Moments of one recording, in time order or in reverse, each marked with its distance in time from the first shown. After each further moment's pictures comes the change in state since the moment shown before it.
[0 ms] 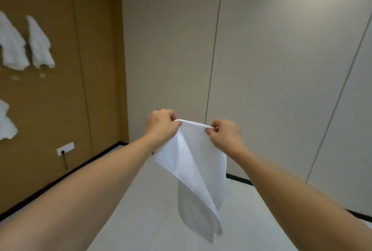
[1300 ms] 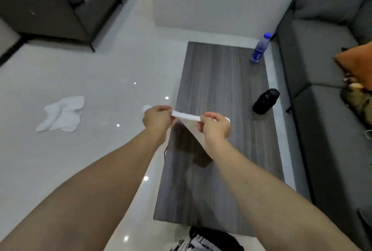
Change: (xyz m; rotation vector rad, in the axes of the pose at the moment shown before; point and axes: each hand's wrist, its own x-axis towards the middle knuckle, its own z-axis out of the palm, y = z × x) left_hand -0.973 0.418 0.235 -0.429 -1.707 -0.025; right_hand -1.016 0.280 -0.270 0.609 1.843 1.726
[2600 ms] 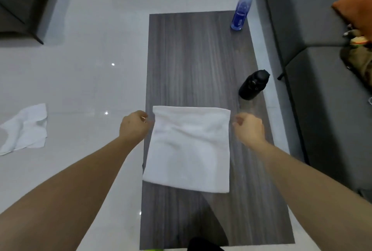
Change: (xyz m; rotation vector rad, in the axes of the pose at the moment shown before) left_hand 0.163 -0.034 0.112 1.048 -0.178 0.251; right_hand 0.246 -0.010 -0.140 -1.085 -0.030 -0.208
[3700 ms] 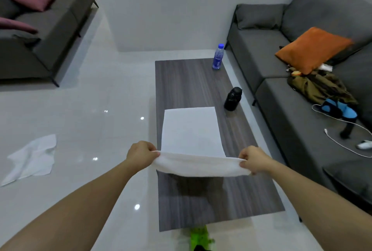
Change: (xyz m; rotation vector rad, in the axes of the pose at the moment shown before) left_hand -0.215 -0.109 -0.086 0.031 -0.139 0.262; right_hand -0.270 0.023 -0.032 -0.268 -0.249 -0.026
